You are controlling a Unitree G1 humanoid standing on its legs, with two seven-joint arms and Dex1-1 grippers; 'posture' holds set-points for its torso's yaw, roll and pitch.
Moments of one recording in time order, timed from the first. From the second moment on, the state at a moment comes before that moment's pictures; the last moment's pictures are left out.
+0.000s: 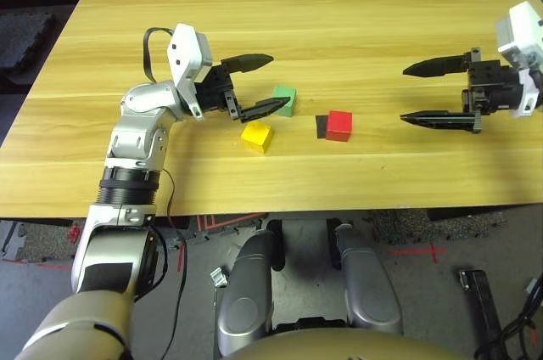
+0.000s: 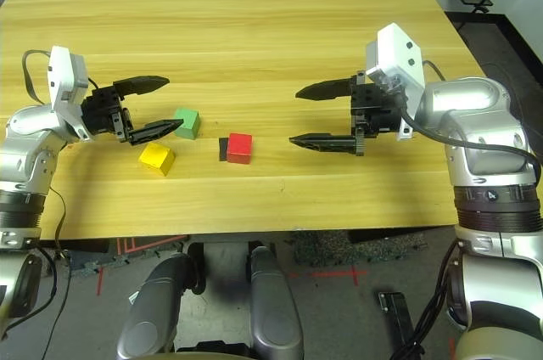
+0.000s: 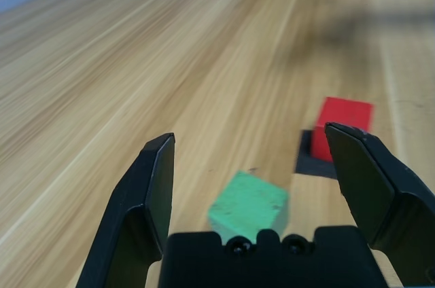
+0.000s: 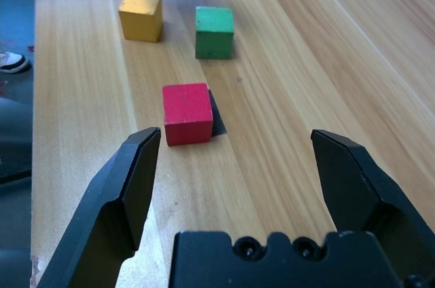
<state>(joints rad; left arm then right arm) -0.71 0.55 0.01 0.21 -0.34 0.20 -1.08 -0.62 -0.89 -0.08 0.03 0.42 0.41 1.34</state>
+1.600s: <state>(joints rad) -0.55 0.28 -0.13 -0.44 -0.20 1.15 -0.21 -0.49 -0.92 -0.14 -0.02 0.45 0.44 1.28</state>
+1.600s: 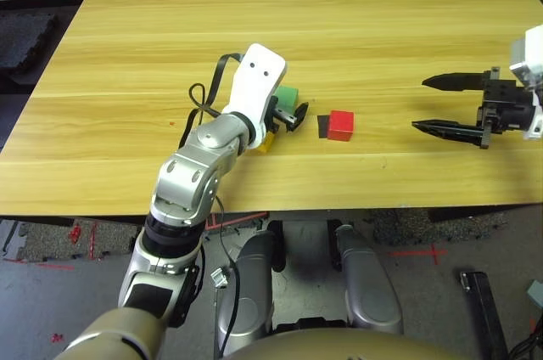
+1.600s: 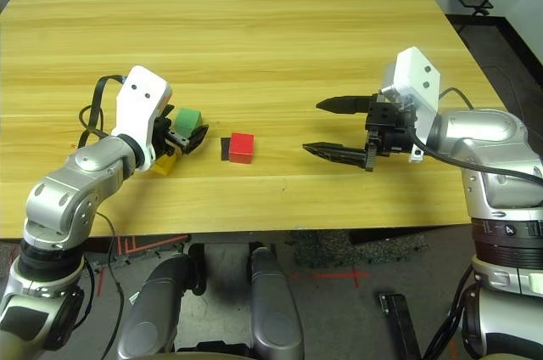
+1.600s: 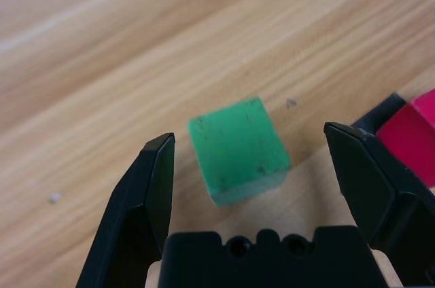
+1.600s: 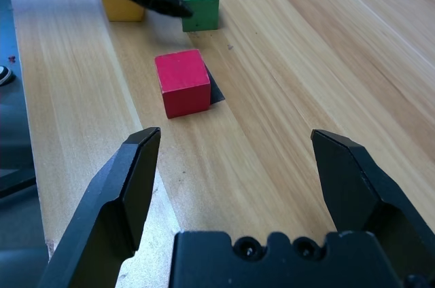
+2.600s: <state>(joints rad) -0.58 0.28 -0.12 -0.34 -0.19 1.13 -0.22 -0.50 -0.89 -0.12 -0.02 0.45 0.39 1.24</state>
